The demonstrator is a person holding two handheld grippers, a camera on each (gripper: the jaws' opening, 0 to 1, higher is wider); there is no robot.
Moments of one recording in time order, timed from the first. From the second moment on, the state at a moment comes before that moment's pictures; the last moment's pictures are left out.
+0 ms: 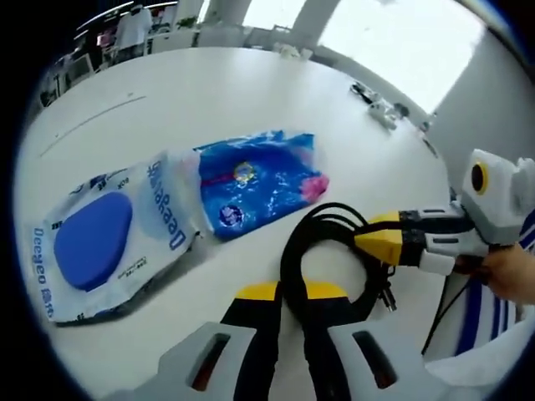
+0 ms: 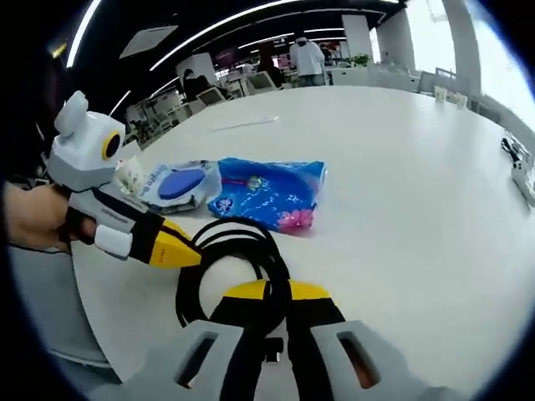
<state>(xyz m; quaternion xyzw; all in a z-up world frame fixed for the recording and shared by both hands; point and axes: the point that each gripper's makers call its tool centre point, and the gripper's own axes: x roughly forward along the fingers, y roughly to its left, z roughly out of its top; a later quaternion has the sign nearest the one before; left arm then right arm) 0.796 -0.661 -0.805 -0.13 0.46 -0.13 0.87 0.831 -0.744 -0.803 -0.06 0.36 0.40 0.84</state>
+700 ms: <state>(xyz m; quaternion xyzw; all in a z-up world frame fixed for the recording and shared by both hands) 0.786 -0.647 -0.768 -0.08 0.40 -0.11 0.91 0.841 -0.749 -0.773 -0.02 0.31 0.42 0.85</state>
